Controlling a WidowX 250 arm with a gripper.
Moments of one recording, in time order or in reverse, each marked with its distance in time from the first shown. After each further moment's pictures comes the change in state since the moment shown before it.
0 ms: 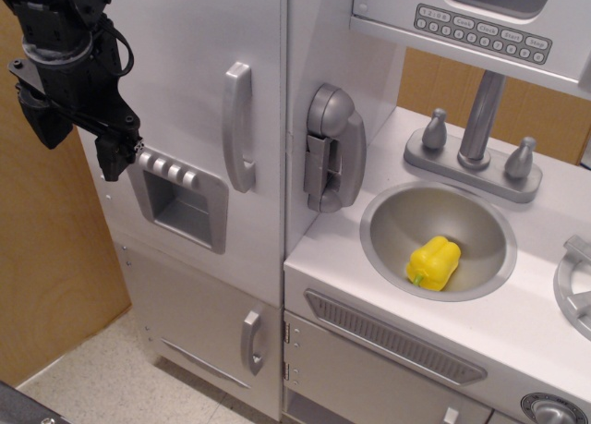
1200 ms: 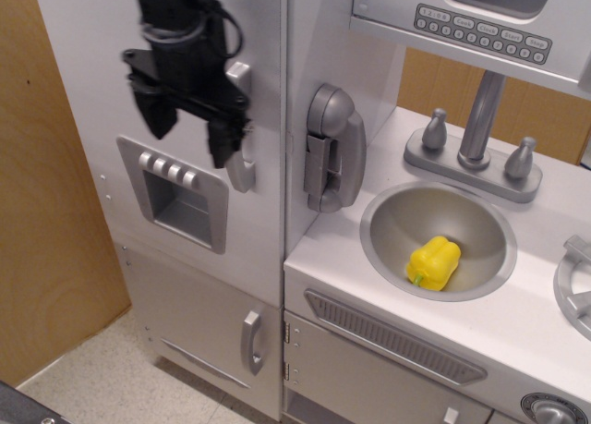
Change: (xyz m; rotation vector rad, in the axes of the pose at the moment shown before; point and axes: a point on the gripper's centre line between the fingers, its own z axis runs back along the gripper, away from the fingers) arm 0.050 -0.075 0.009 -0.132 -0.026 -0.059
